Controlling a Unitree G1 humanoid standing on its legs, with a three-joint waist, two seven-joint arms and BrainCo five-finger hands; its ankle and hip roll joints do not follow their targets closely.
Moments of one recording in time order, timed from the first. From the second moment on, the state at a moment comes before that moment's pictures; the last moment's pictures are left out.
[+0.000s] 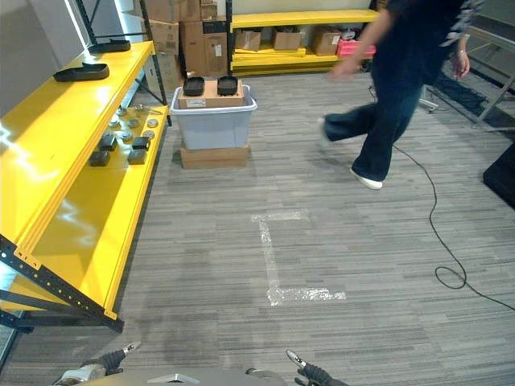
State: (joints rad) left arm -0.06 0.23 -0.24 1.25 -0.37 0.17 0.06; right arm 0.01 -0.31 0.11 1.23 0.58 0.08 0.24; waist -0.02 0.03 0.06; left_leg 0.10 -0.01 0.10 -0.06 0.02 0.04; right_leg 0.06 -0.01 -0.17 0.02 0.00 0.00
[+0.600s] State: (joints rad) left arm 0.01 0.23 -0.20 1.24 -0.44 0.18 0.00; right arm 0.06 -0.26 0.07 1.28 0.60 0.26 0.28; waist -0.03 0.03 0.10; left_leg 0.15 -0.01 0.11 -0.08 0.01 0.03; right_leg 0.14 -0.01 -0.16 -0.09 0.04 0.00
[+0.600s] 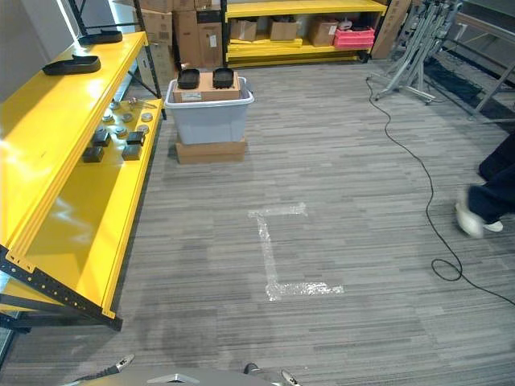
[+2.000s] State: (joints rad) left arm -0.08 0.28 -0.11 1.20 -0.55 -0.10 0.00; right arm -0.02 -0.22 0.15 1.20 0.62 -0.04 0.28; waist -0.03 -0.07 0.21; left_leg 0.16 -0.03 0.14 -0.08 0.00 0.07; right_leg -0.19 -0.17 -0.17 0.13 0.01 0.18
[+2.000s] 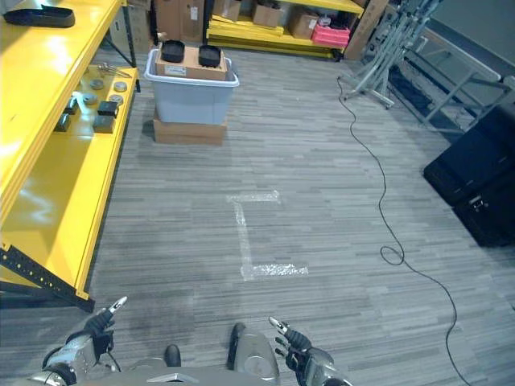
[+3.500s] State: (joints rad) left arm -0.16 0.27 -0.24 1.24 -0.52 -0.05 -0.07; right arm -0.08 -0.24 0.26 1.27 0.47 0.14 0.33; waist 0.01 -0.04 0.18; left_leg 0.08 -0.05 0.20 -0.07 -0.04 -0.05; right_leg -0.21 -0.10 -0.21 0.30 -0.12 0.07
